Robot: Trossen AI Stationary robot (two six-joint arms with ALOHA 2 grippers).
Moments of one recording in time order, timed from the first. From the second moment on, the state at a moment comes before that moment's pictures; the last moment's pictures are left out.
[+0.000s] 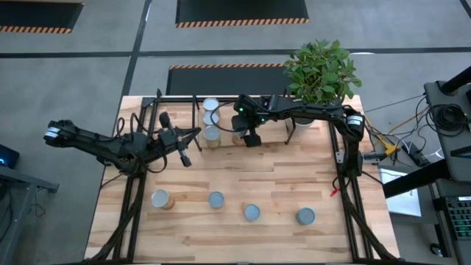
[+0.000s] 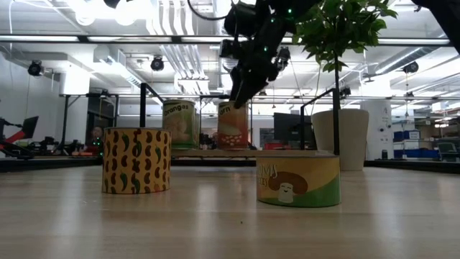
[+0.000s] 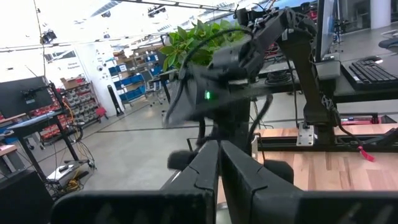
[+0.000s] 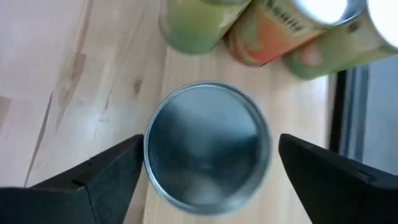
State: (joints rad) left arm -0.23 0.85 0.64 0.31 -0.72 0.31; right arm -0.30 1.90 1.69 -0.78 -0.06 -0.56
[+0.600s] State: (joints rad) left arm -0.23 0.85 0.64 0.31 -0.72 0.31; right arm -0.30 1.80 1.67 -0.98 -0.06 -0.45
